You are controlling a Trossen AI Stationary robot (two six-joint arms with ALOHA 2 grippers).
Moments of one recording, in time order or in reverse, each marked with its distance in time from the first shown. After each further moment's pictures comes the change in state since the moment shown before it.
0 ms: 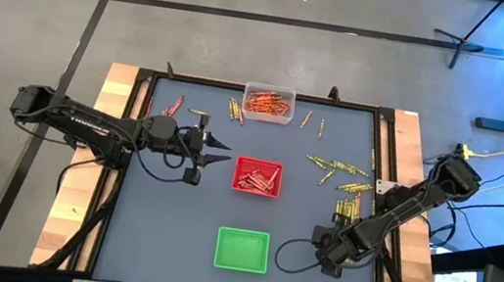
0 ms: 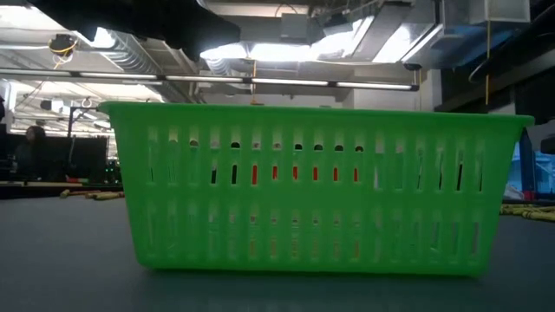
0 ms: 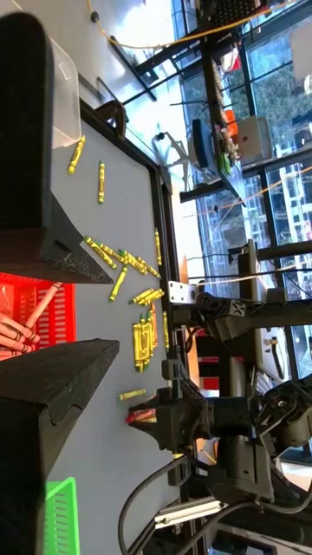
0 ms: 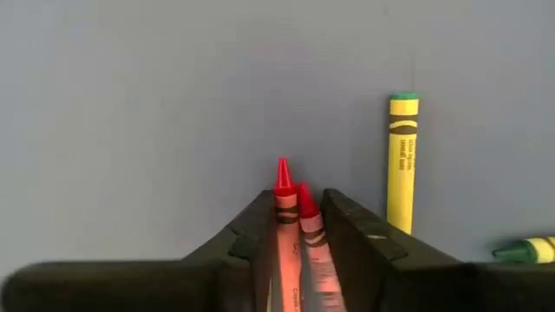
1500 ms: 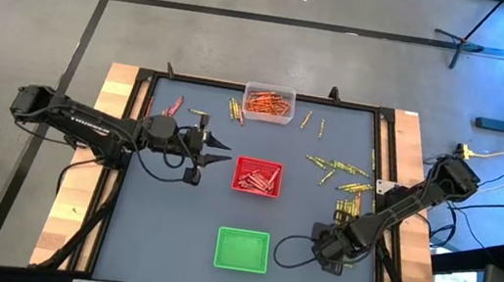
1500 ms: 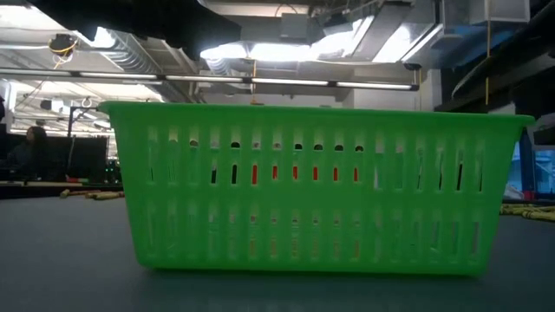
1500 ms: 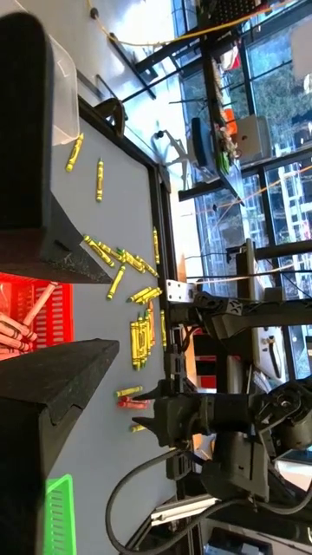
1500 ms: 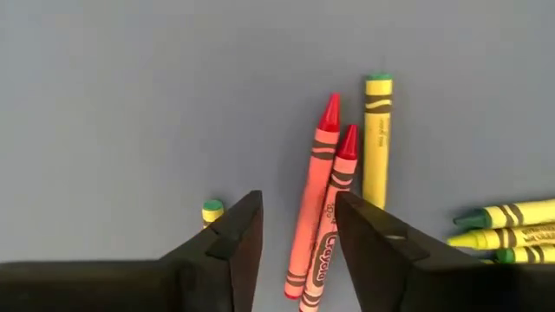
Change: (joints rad) left arm 0.000 0.000 0.000 0.006 0.004 -0.008; right arm -0.052 -0.009 0.069 -0.125 -0.050 -0.037
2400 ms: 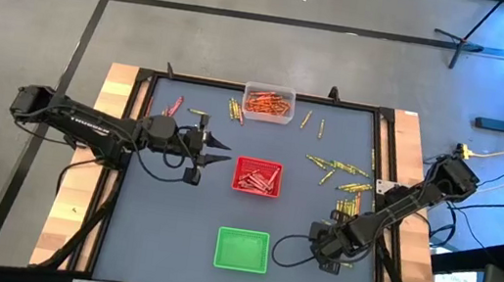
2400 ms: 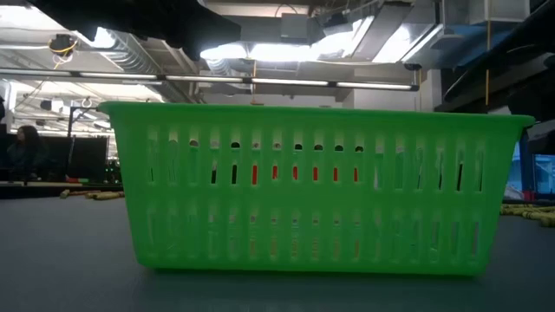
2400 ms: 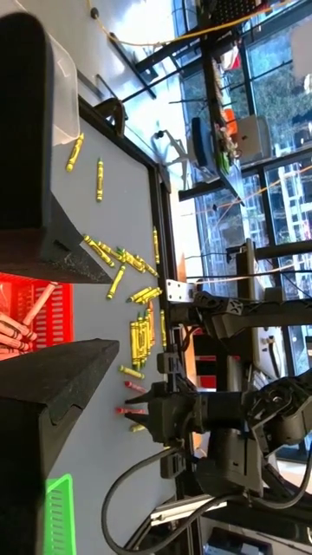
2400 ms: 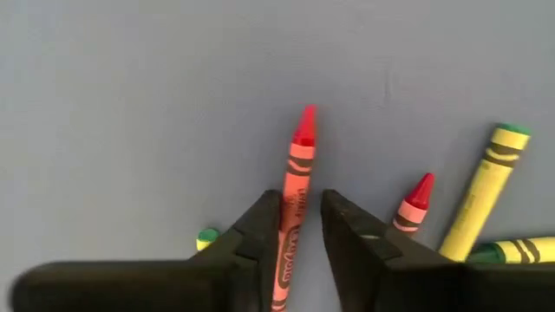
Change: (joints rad) left arm 0.000 0.000 0.000 0.000 0.000 -0.001; right arm -0.001 0.035 -0.046 0.087 0.016 -0.016
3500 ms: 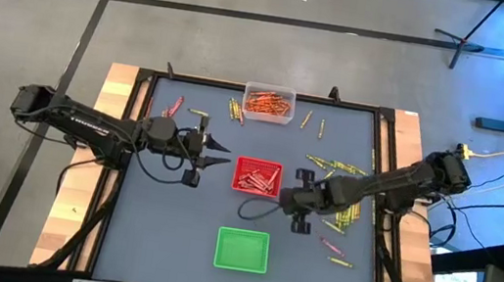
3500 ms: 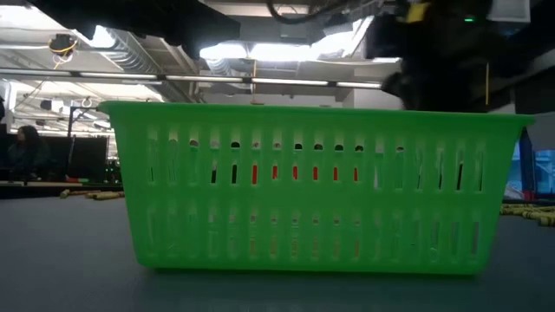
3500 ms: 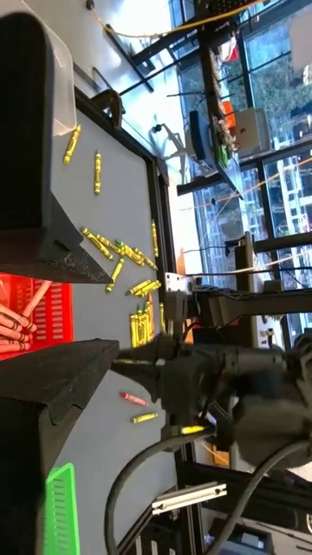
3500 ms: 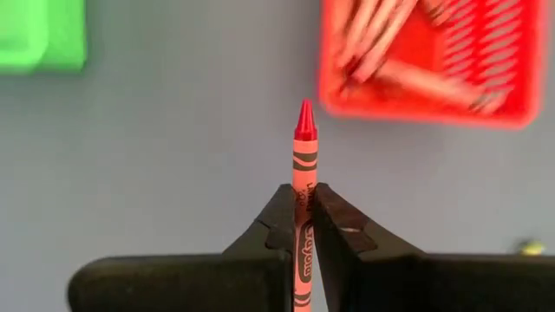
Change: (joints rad) left arm -0.021 0.000 0.000 0.000 0.000 0.001; right arm -0.380 0.004 0.314 -0.068 0.233 -0.650
